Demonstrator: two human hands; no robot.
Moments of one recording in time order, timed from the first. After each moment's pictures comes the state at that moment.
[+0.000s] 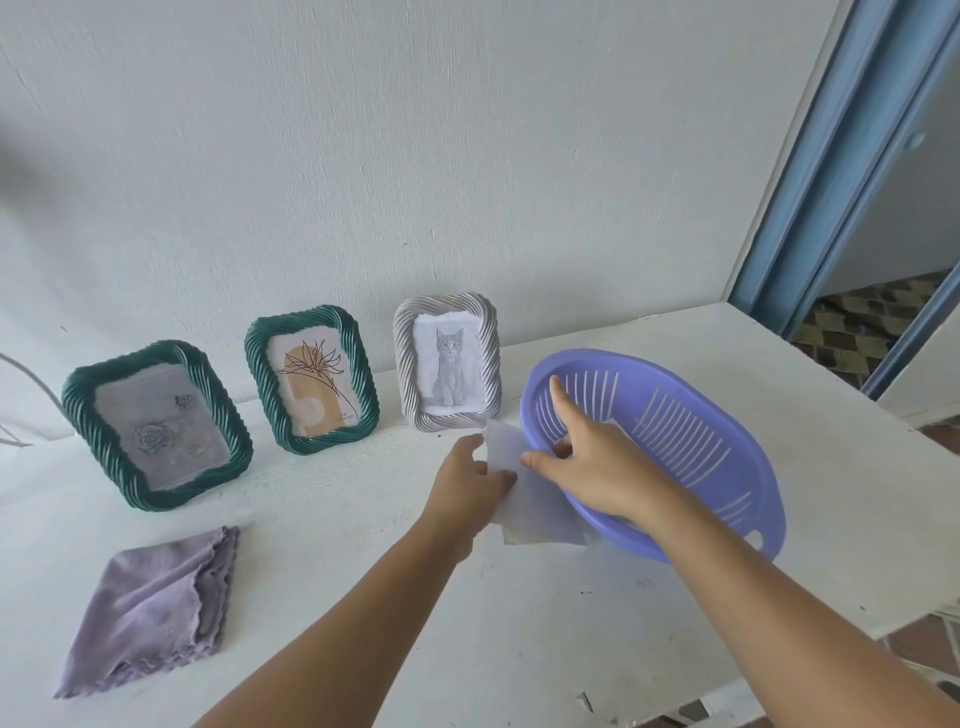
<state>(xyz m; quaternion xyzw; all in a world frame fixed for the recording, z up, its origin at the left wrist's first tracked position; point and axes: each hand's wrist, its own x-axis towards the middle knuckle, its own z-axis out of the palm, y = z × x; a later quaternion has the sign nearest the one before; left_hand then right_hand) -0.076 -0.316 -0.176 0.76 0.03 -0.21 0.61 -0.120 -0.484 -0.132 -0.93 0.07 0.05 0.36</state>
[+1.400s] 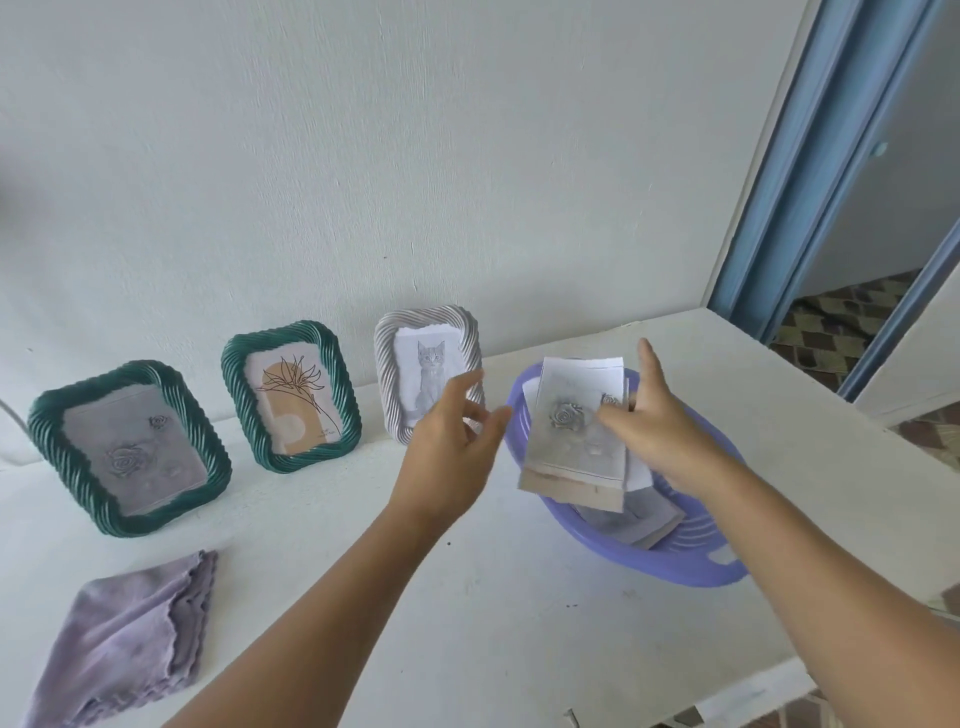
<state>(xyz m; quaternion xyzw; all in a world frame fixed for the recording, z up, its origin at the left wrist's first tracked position) -0.072 -0.318 -0.119 0.85 -0.18 0.04 0.48 -0.112 -0.551 -0.117 -0.83 0.20 -0.05 0.53</state>
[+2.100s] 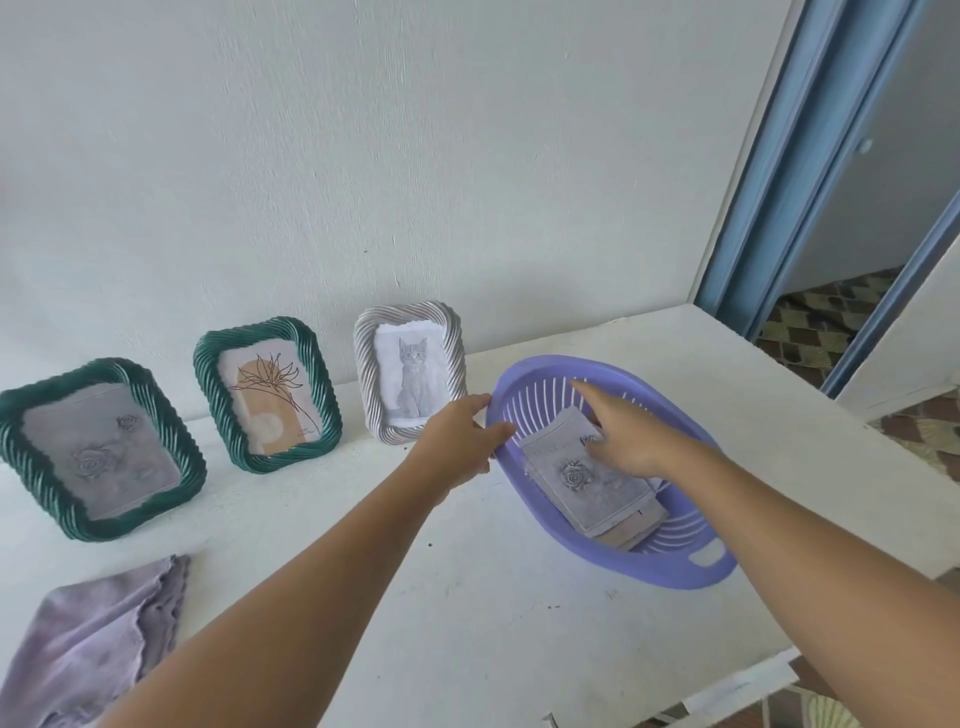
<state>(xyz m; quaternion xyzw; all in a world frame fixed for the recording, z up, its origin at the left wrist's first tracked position) -0.031 -0.350 -0.139 0.87 -0.13 -0.16 0.45 -0.082 -0.587 -0.152 -0.96 0.06 0.09 0.27</state>
